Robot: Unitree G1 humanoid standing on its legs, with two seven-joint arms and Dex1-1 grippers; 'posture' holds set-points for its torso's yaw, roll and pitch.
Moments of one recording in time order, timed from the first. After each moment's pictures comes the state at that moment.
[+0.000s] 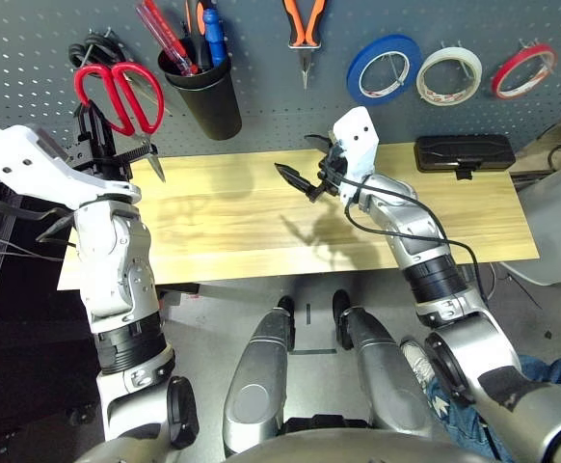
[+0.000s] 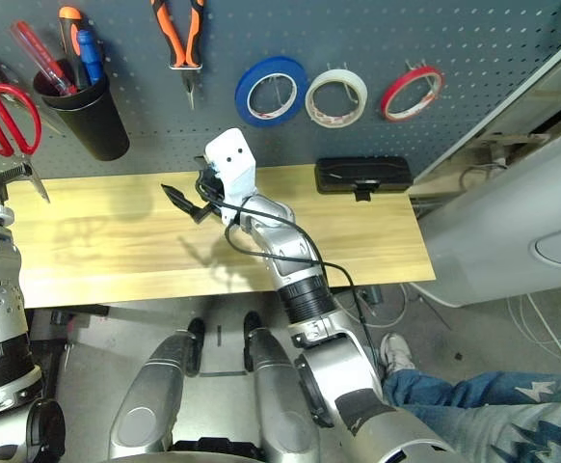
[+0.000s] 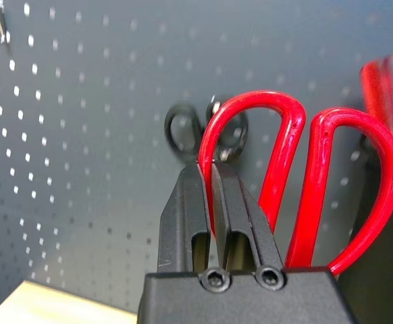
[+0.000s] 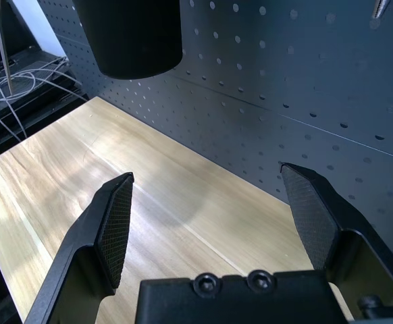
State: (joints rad) left arm -0.41 0.25 0.45 -0.22 -0.29 0.11 0.10; right arm -0.73 -0.05 0.17 0.32 0.10 0.21 0.57
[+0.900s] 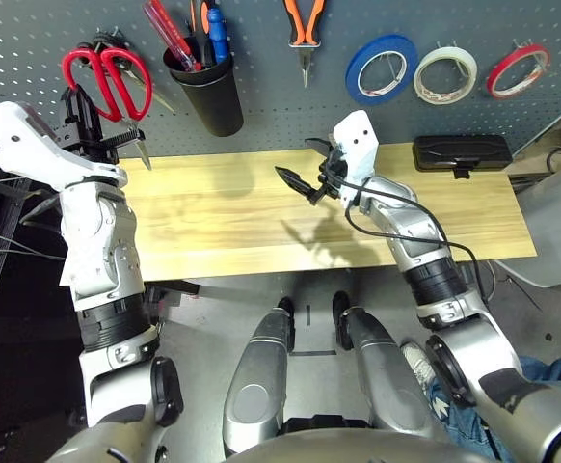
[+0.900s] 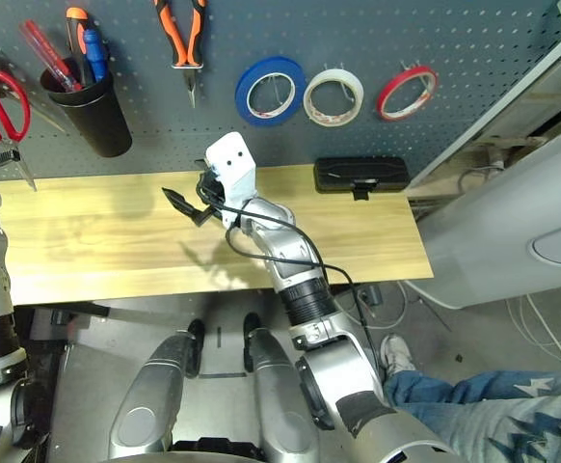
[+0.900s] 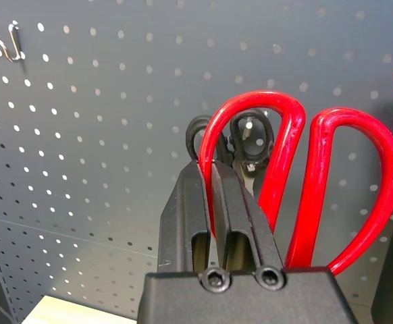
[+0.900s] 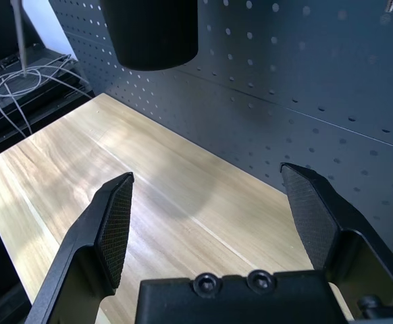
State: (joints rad) left arm -0.50 0.35 0.46 -0.01 -0.29 0.09 0.06; right arm -0.71 -0.05 0.17 0.31 0.10 0.21 0.57
